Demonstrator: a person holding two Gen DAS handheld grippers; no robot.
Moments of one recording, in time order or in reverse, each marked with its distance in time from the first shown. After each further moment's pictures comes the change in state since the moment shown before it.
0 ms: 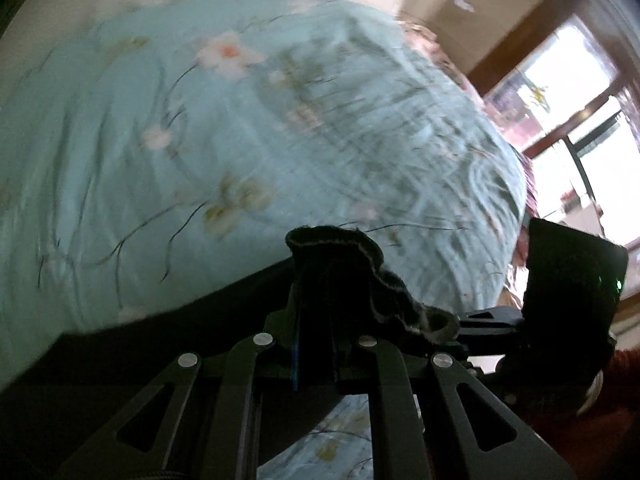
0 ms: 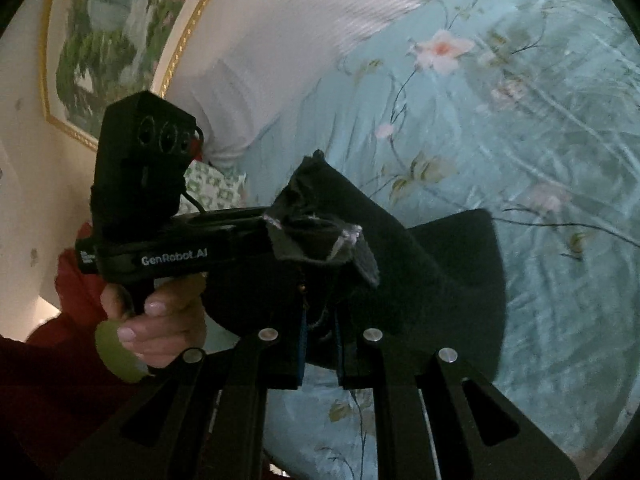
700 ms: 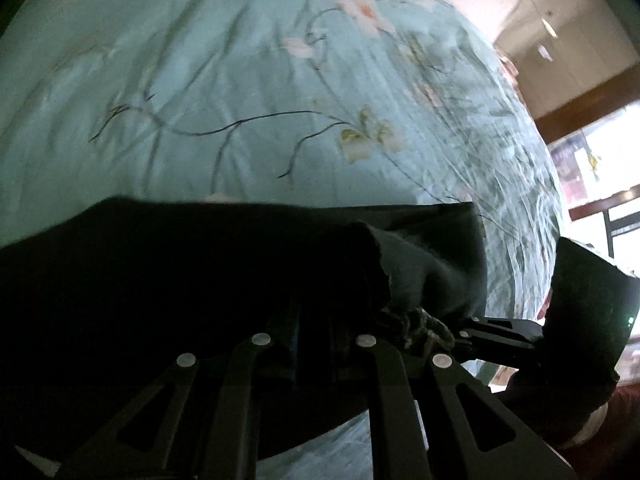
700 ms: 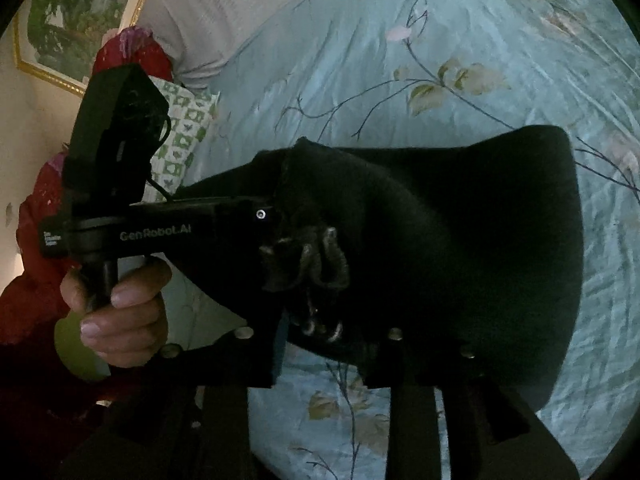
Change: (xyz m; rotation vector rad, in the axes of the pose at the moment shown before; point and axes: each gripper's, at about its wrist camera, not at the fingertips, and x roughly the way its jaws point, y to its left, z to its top) left arm 0.005 0.080 -0.061 -0.303 0.021 0.091; right arm 0.077 0.000 -0.007 -0.061 0.254 -0.078
